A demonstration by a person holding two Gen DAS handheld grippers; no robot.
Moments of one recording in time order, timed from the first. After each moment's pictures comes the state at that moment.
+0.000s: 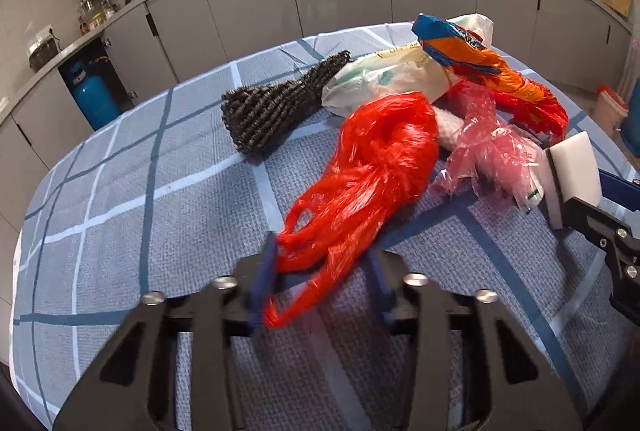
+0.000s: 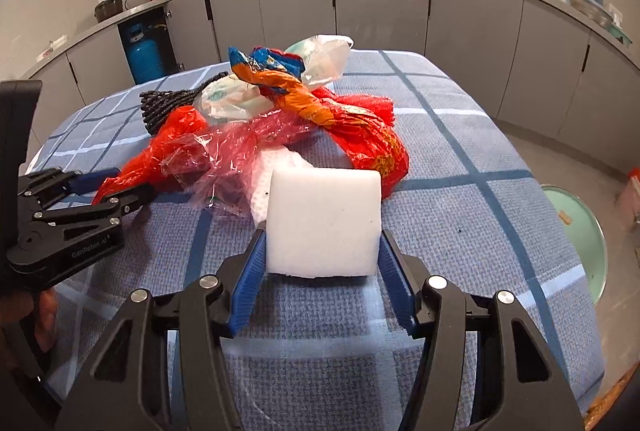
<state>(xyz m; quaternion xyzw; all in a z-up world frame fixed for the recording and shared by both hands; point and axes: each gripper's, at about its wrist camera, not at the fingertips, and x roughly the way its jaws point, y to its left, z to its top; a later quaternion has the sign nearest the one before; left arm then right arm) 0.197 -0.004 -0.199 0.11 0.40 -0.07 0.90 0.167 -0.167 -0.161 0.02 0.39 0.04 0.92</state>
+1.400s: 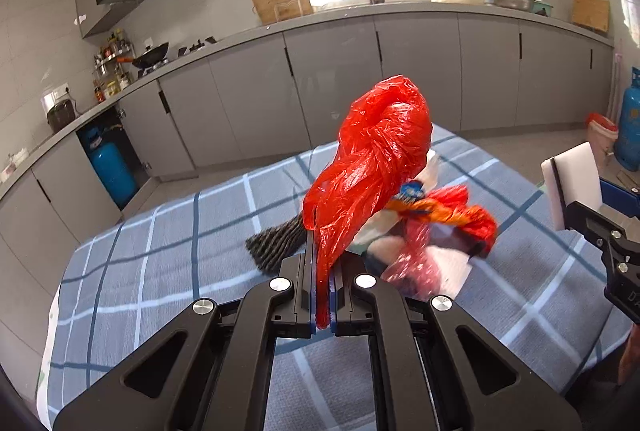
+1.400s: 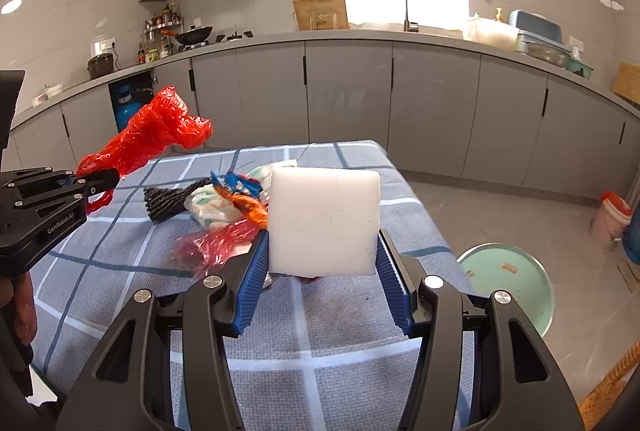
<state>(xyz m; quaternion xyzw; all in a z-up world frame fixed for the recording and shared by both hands) 0.157 -0.044 -0.087 0.14 0.27 -0.08 0.95 0.125 -0.212 -0.075 0.03 0.27 -0.02 0.96</state>
